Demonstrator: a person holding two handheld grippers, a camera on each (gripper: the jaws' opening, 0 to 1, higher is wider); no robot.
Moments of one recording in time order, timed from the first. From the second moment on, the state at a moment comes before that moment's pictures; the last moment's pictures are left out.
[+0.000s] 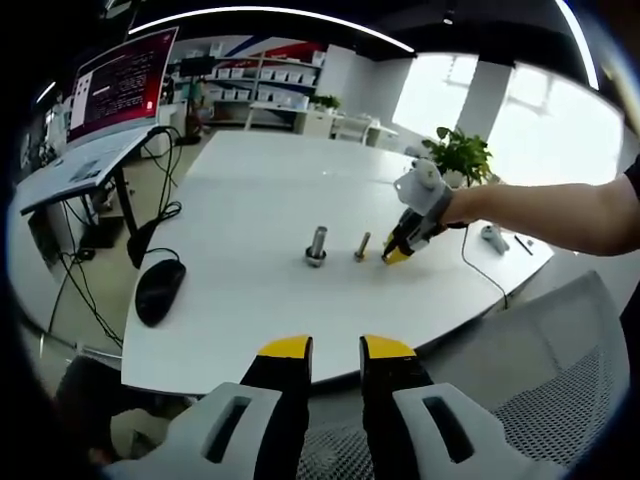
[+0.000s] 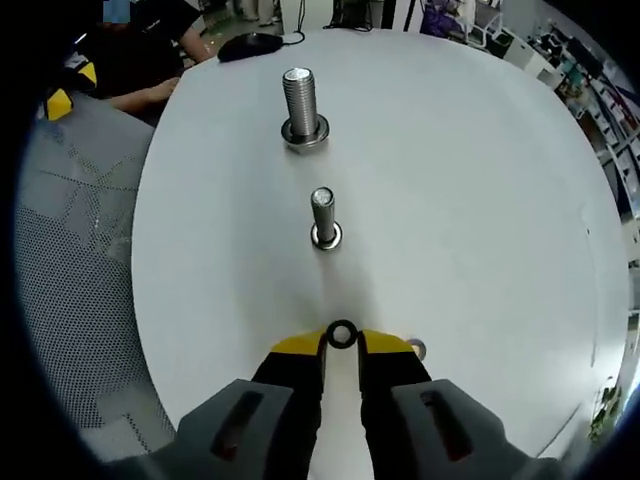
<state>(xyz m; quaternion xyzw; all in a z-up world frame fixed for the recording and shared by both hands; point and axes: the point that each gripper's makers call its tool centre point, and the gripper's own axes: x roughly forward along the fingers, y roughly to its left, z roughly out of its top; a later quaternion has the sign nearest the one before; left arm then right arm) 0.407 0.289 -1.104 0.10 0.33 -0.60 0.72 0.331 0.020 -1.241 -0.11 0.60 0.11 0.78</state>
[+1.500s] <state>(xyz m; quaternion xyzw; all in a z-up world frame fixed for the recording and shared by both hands) 0.407 0.289 -1.103 0.10 0.33 -0.60 0.72 0.383 0.044 -1.177 -0.06 0.53 0.13 0.84</state>
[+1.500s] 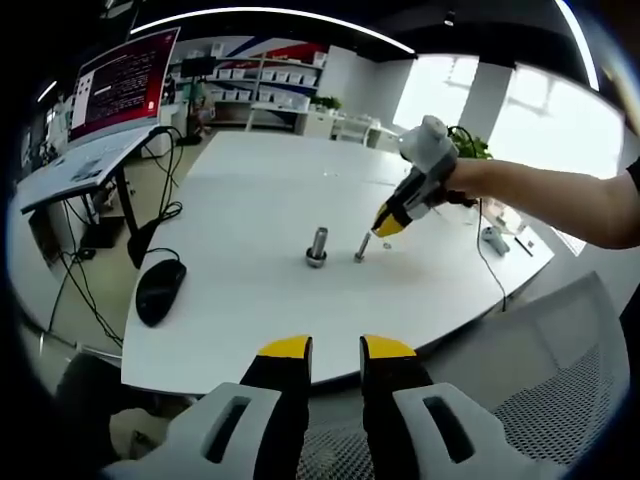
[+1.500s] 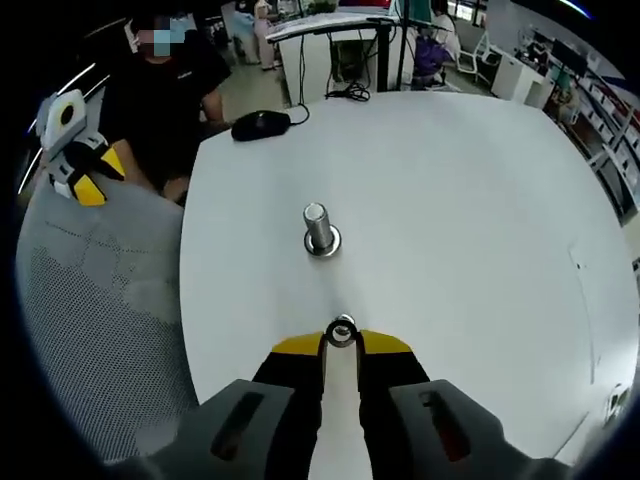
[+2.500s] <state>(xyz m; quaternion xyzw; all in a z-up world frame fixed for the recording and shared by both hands) 0.408 0.289 -1.104 0.10 0.33 -0.60 0.72 0.391 0.051 -1.193 -0.10 0.56 0.15 0.81</state>
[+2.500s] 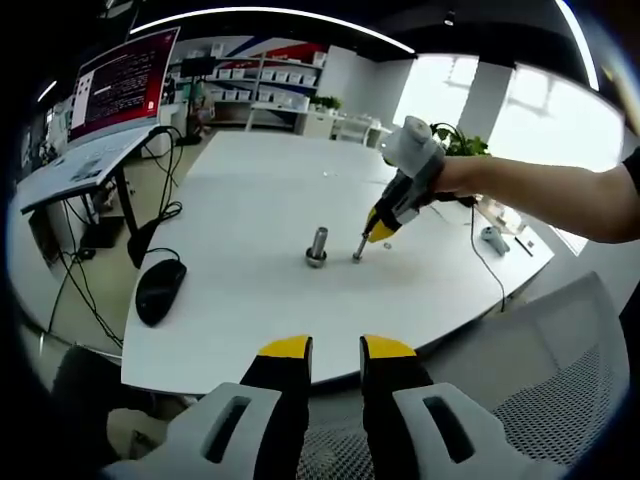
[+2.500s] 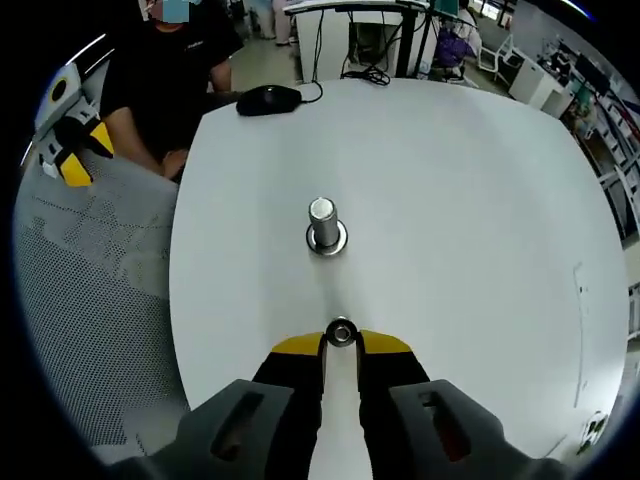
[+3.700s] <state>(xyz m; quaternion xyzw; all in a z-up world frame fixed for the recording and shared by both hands) 0.410 0.289 -1.103 0.09 0.33 -0.59 0.73 0.383 0.049 -1.231 -0.06 0.57 0.12 0.81</state>
